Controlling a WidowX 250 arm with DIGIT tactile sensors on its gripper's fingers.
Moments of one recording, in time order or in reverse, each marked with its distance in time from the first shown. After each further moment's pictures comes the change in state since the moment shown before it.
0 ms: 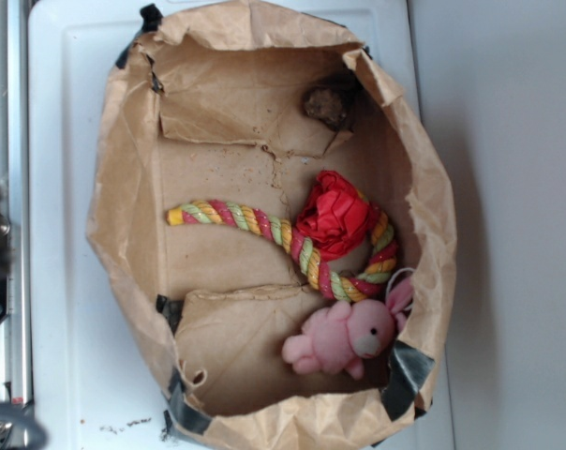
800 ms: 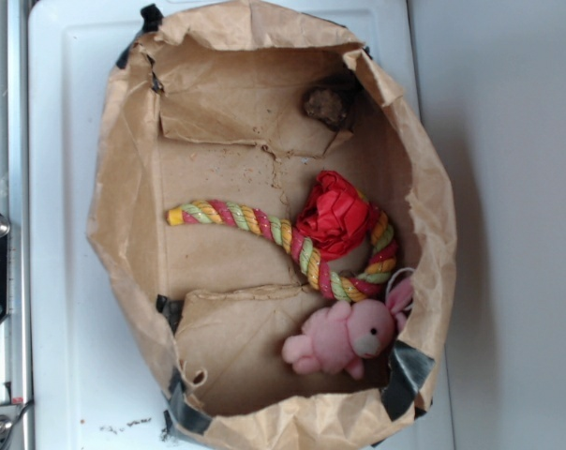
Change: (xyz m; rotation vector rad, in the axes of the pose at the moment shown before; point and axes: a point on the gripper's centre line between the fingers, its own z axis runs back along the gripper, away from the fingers) arm -0.048 0.014 0.016 0.029 0.041 -0.091
